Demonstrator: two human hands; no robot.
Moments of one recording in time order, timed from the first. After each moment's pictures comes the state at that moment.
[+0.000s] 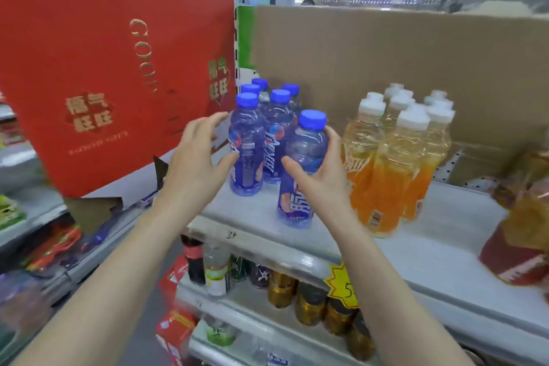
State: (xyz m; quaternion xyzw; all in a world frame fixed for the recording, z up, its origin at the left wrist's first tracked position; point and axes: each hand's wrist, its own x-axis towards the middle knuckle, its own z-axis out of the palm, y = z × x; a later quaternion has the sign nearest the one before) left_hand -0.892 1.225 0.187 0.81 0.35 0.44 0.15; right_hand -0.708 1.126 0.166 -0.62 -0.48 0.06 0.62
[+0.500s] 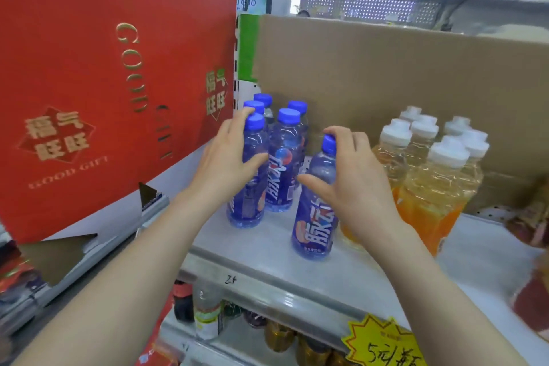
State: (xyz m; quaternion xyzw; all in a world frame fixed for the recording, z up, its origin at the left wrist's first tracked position) left_hand -0.831 1.294 0.201 0.84 0.33 0.41 0.14; right_hand -0.687 1.142 0.219 -0.77 -0.54 -0.17 0.29
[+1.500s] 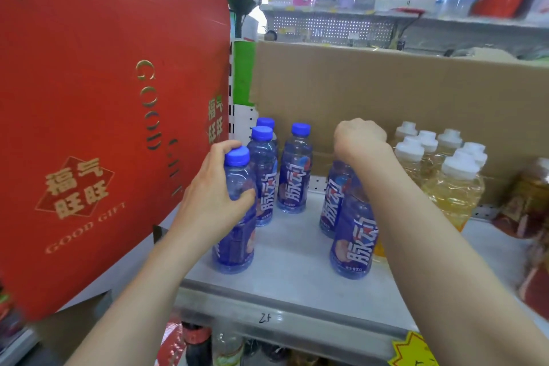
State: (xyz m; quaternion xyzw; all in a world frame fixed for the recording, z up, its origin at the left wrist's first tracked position) left_hand -0.891 1.316 0.200 0.82 0.26 0.44 0.25; right_hand -0.678 1.232 0.300 -0.93 -0.33 -0.13 -0.02
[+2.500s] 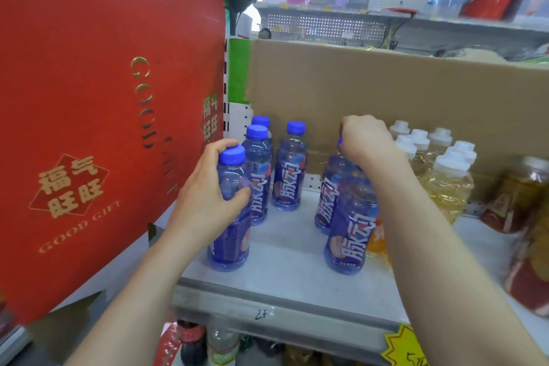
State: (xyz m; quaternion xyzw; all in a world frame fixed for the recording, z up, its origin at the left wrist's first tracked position) left_hand -0.893 1.318 0.194 0.81 0.25 0.44 0.29; right_hand -0.663 1.217 0.296 -0.92 -0.35 -0.14 0.06
